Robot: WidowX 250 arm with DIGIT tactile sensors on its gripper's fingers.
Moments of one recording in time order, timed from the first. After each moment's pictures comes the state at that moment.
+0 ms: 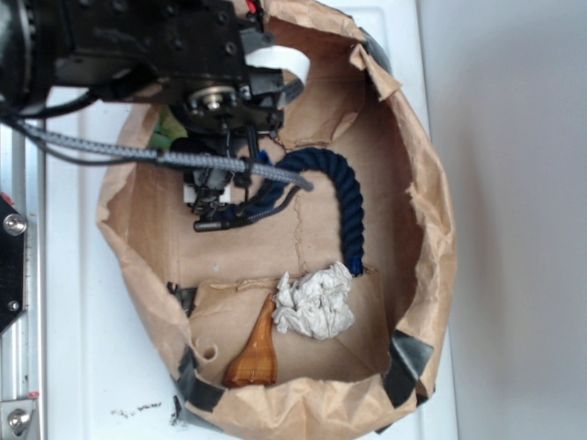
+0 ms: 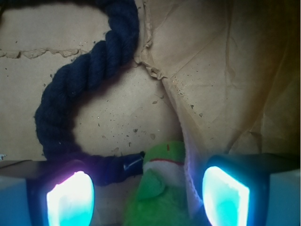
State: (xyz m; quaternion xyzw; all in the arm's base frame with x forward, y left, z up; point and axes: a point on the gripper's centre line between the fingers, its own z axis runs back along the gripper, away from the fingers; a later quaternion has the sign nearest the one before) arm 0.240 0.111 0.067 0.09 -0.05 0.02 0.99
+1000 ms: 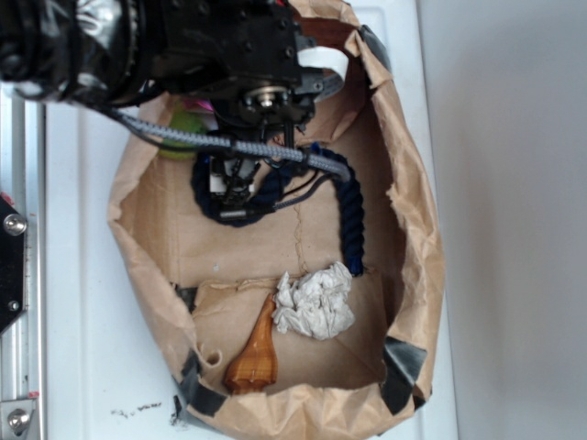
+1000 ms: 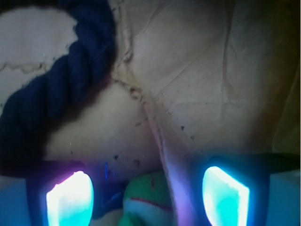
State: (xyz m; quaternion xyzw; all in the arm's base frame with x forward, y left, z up) arm 0.252 0.123 0.051 0.10 -0.02 0.02 0.99
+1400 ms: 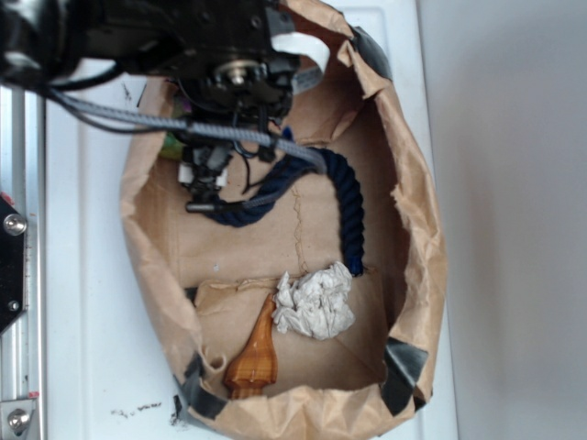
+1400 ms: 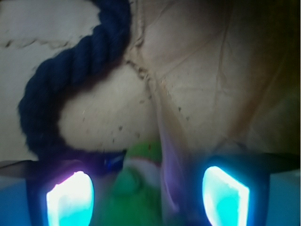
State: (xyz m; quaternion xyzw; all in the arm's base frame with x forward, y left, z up) arm 0.232 0.129 0.073 0.10 0.00 -0.01 0.99
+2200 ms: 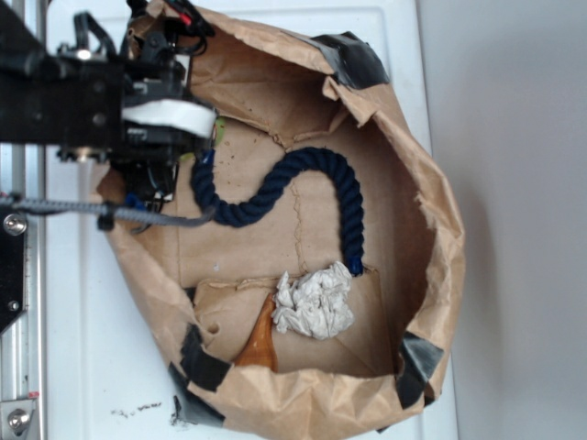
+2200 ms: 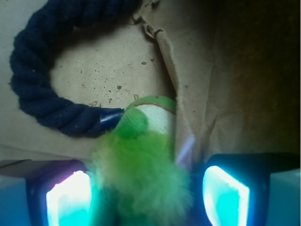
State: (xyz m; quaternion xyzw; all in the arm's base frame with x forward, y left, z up) arm 0.170 0.126 0.048 0.19 -0.02 -0.02 0.98
